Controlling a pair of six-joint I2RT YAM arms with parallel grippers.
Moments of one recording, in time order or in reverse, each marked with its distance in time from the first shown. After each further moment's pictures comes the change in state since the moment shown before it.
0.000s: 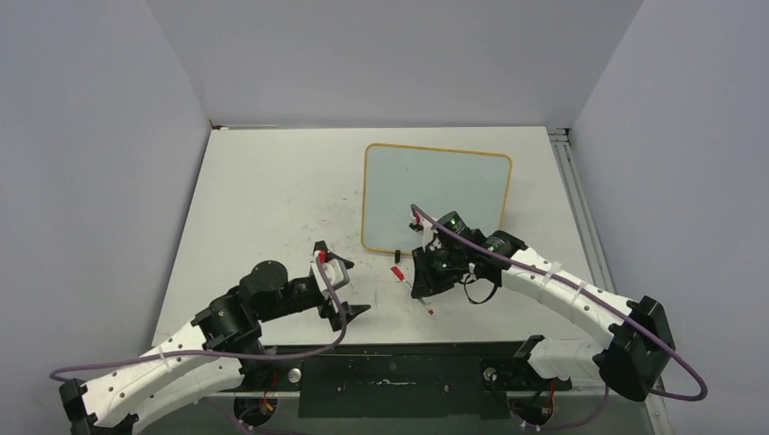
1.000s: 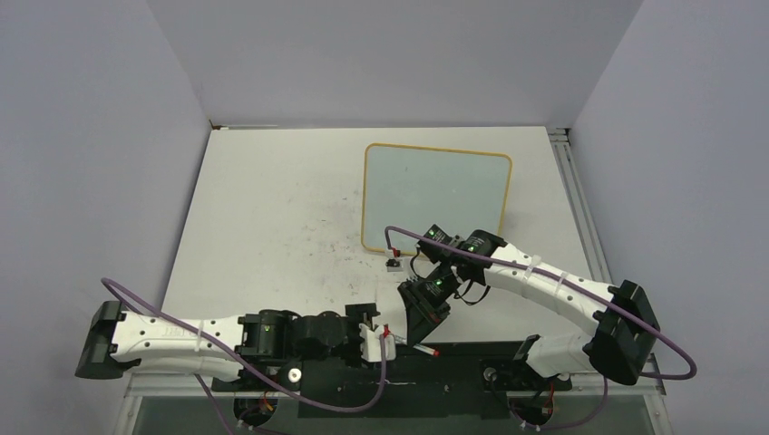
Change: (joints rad) left arm -0.618 0.224 -0.018 -0.035 -0.454 0.188; right arm 0.095 0.098 0.090 -0.288 -0.589 -0.129
